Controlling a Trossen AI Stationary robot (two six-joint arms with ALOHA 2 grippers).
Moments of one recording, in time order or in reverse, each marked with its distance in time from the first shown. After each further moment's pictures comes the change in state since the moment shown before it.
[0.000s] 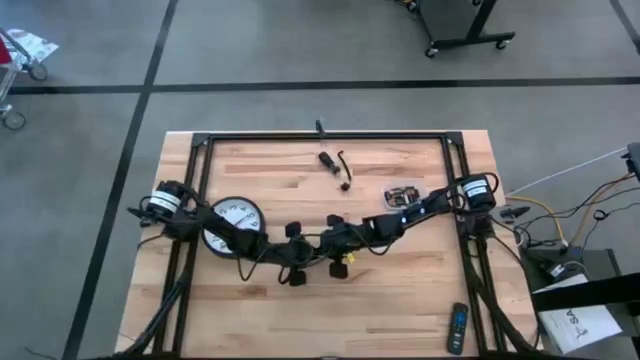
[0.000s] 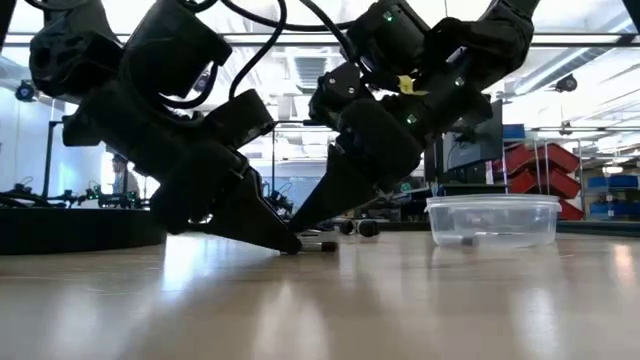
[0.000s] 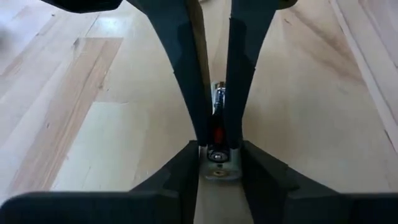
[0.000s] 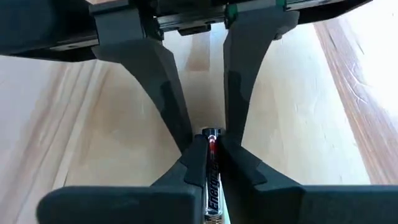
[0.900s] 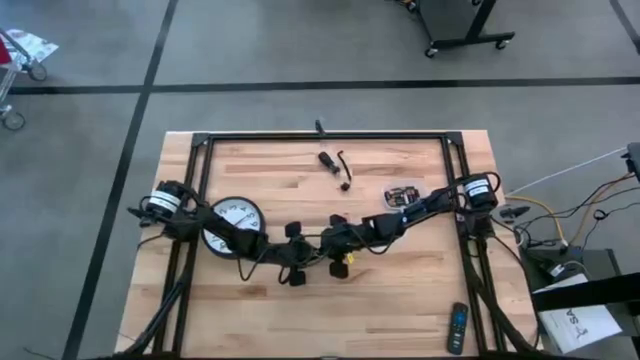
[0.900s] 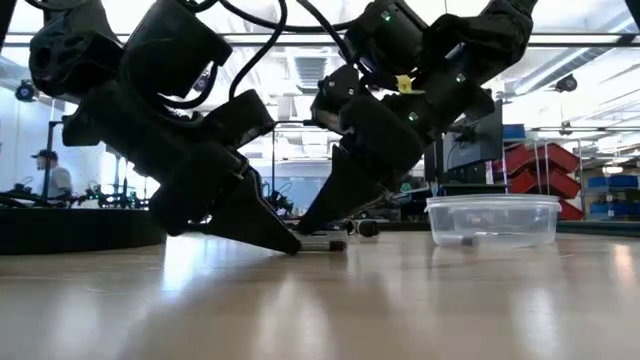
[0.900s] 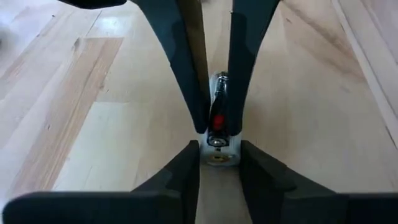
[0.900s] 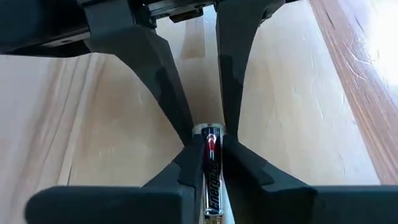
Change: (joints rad) left arm -0.001 0.000 0.001 -0.004 -0.006 0.008; right arm 0.009 0.000 0.007 -0.078 -0.002 0.055
